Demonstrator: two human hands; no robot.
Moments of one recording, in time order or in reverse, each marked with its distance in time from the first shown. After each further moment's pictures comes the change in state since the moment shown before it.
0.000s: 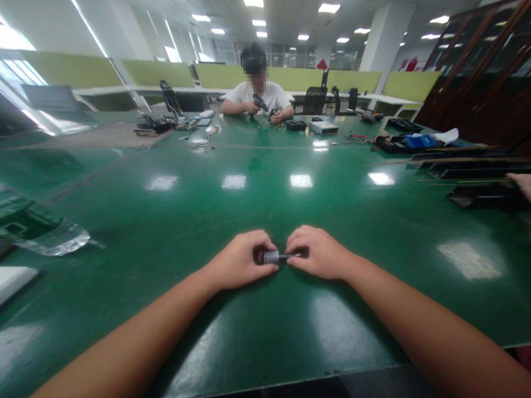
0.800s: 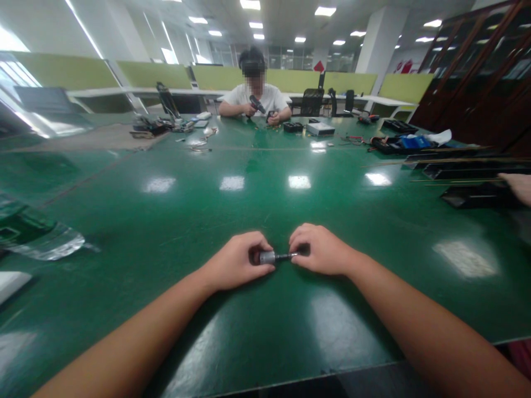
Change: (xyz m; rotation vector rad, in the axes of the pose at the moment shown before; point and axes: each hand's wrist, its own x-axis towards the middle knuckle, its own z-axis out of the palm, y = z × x) left_hand 0.001 0.001 -0.002 -0.023 -0.011 -0.021; right_hand -0.003 0.005 -0.014 -0.045 -0.028 0.035
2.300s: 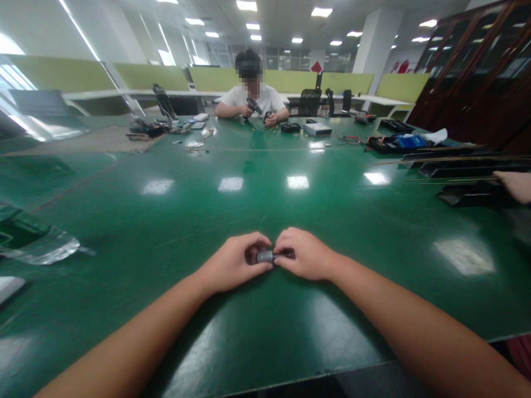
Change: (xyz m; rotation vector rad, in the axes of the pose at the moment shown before) left_hand 0.001 0.004 0.001 -0.006 0.009 -0.027; right_hand 0.013 -0.011 0.018 -0.001 -0.011 -0.053
